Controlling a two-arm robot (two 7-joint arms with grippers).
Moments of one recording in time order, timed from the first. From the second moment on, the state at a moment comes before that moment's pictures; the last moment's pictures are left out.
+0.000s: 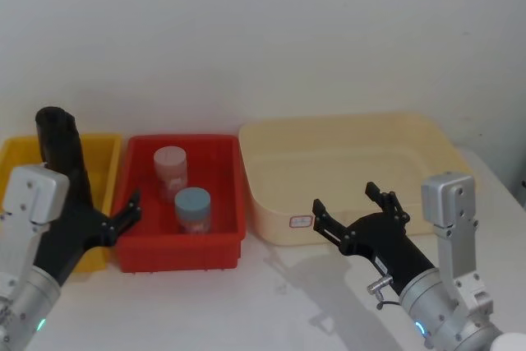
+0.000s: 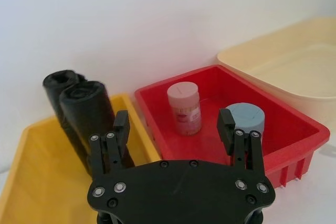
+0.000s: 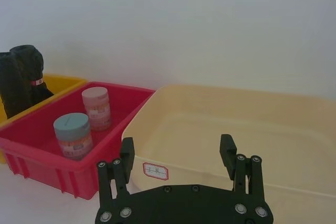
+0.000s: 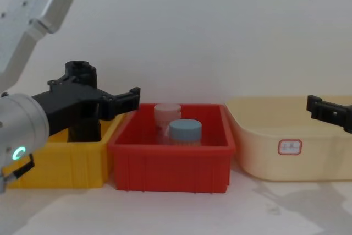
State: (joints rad) left arm -0.21 0.38 0.42 -1.64 -0.24 0.02 -0.02; right arm -0.01 0.34 -0.23 -1.77 0.29 0.03 0.07
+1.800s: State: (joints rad) left arm -0.34 0.32 0.29 -1.47 -0.36 0.16 -0.06; right arm -0.01 0.34 -0.23 -1.77 0.29 0.03 0.07
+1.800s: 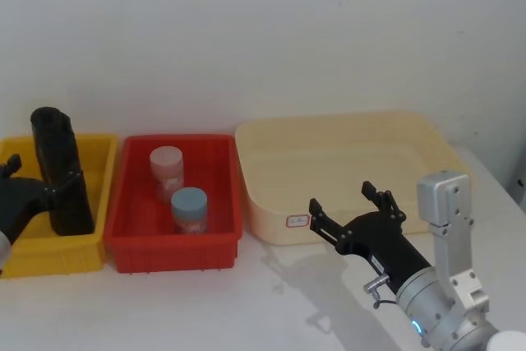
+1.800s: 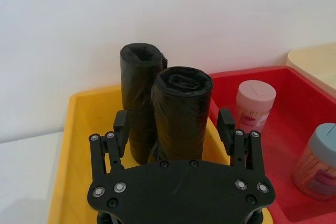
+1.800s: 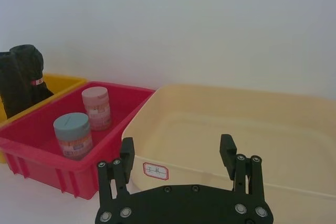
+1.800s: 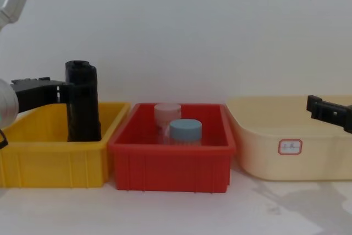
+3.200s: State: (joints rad) left arm -0.50 0.29 0.35 -1.25 -0.30 0.20 -0.16; right arm -0.01 0.34 -0.23 -1.77 0.29 0.03 0.07
